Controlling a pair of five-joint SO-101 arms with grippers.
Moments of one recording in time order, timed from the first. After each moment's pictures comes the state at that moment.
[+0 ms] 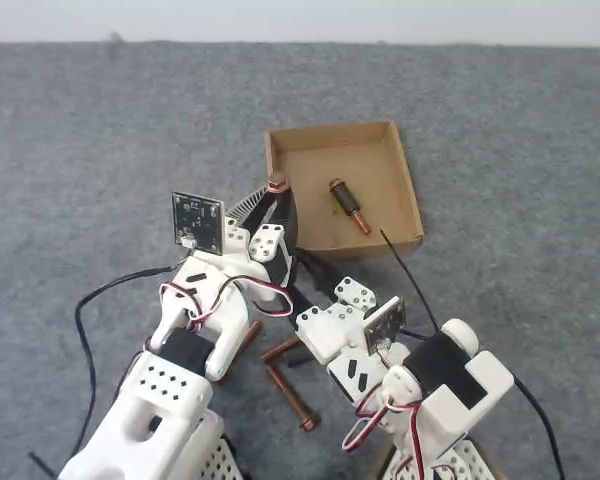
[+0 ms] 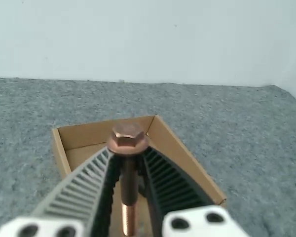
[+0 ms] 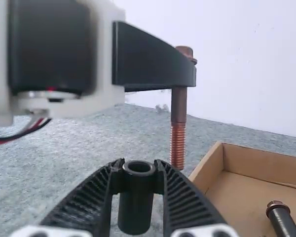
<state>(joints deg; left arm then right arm) 17.3 -59.2 81.1 3.9 19.4 -43.0 8.6 93.8 -97.5 -4.1</state>
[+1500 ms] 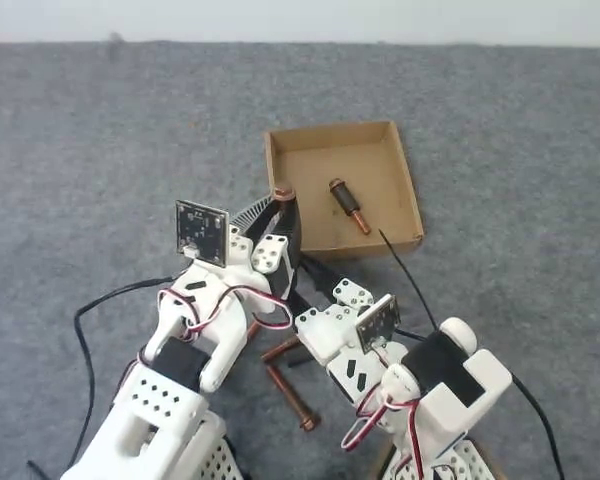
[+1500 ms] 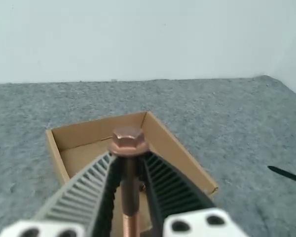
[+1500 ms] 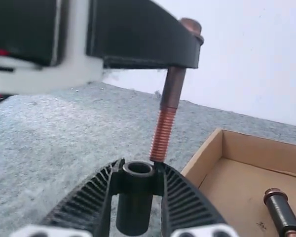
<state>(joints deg) 20.4 -67.3 80.2 16.4 17.3 -43.0 8.7 93.8 -95.0 -2.6</state>
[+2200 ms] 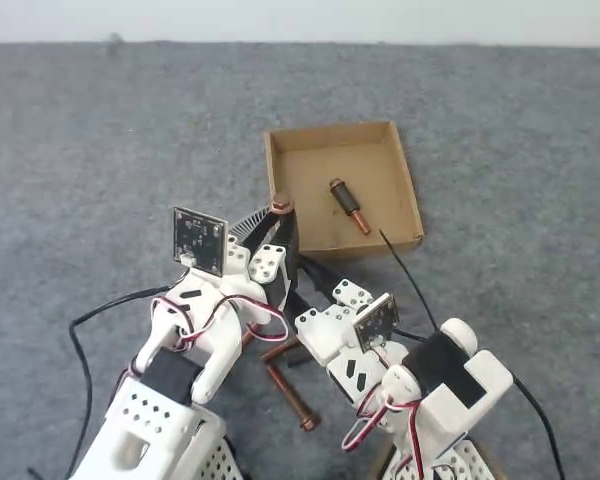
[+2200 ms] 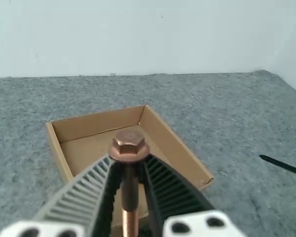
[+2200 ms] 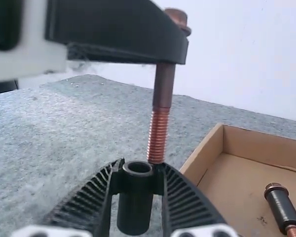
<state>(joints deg) 20.7 -73.8 79.6 25.5 17.2 -43.0 8.7 93.8 -93.3 -2.6</state>
